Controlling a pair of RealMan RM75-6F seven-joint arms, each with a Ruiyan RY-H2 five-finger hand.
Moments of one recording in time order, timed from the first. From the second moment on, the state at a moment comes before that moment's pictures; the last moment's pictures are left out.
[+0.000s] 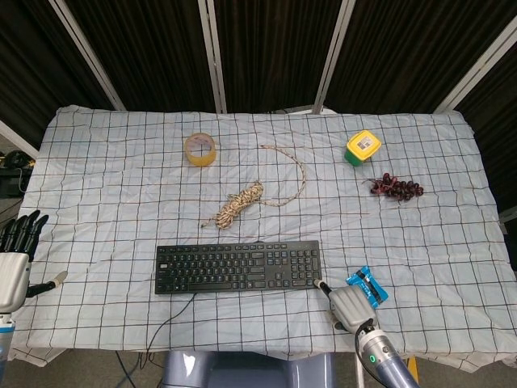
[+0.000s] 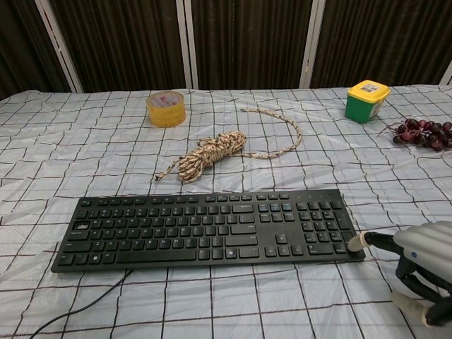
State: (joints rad) left arm -0.10 -1.19 -0.07 -1.58 1.51 1.53 0.05; right arm 0.32 -1.49 -0.05 -1.77 -1.20 1.06 -0.65
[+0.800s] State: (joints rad) left arm -0.10 -1.19 -0.06 -1.58 1.52 1.54 0.04; right arm 0.31 -1.30 0.02 -1.90 -1.34 1.28 -0.57
